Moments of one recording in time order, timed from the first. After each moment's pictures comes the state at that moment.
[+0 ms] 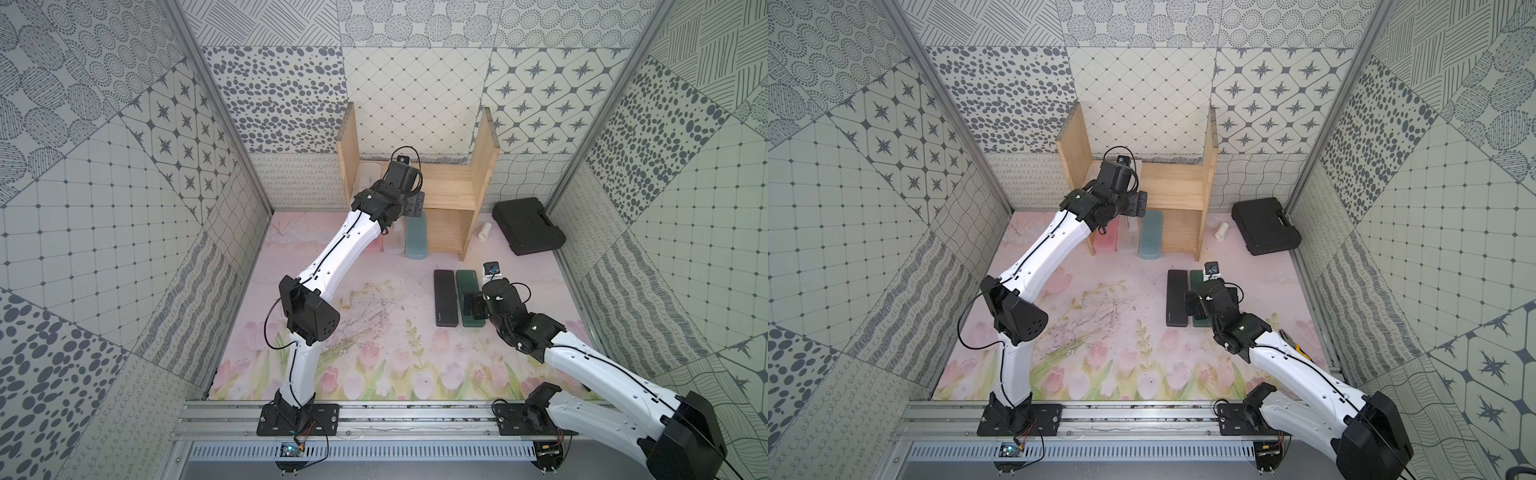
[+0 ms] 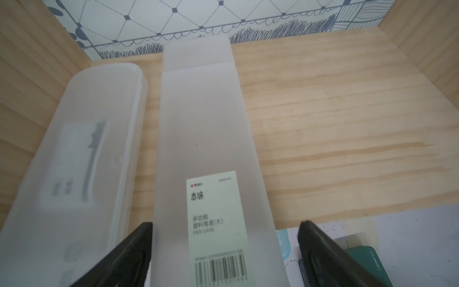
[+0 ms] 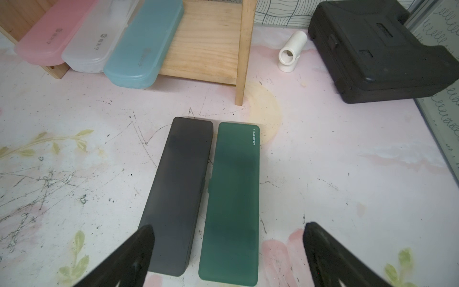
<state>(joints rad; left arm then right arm) -0.56 2.11 2.37 -0.87 -0.36 -0.17 0.65 0.99 0.64 -0.33 0.45 0.32</state>
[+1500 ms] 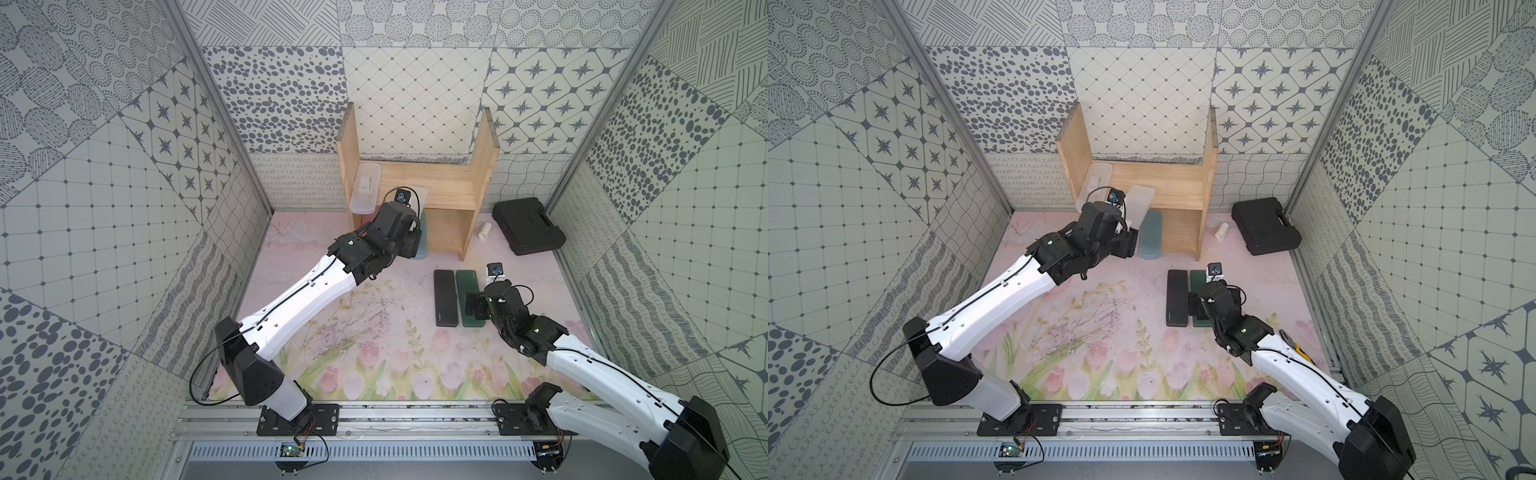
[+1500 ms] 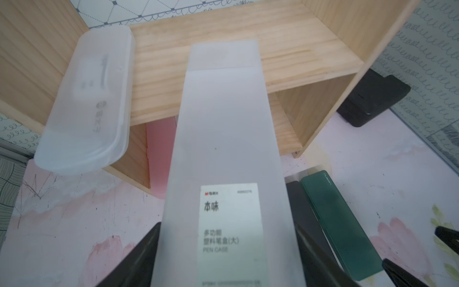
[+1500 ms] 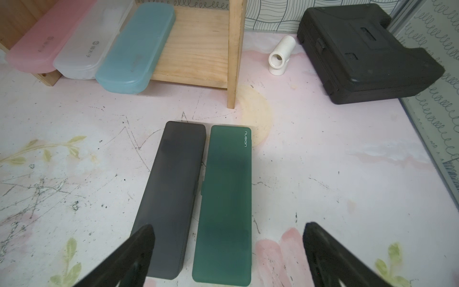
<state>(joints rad) -0.76 1.55 1.65 -0.69 -0.43 -0.21 0.65 0.96 0.62 -0.33 0.49 0.33</state>
